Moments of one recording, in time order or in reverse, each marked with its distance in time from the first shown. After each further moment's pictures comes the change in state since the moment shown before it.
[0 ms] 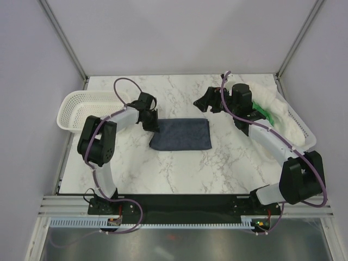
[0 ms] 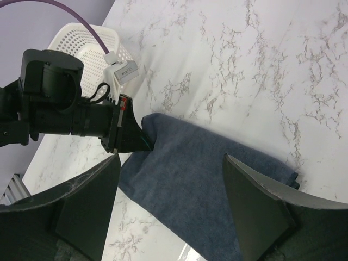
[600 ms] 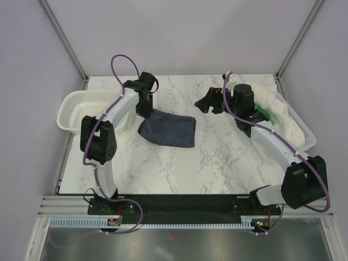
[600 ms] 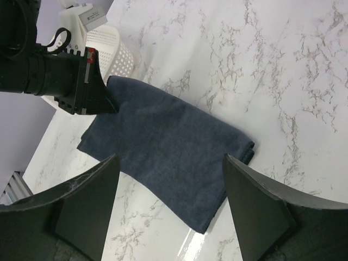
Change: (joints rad) left arm -0.014 0.037 0.462 -0.542 -0.318 0.014; right arm 0.000 -0.049 0.000 -0.048 0.005 -0.006
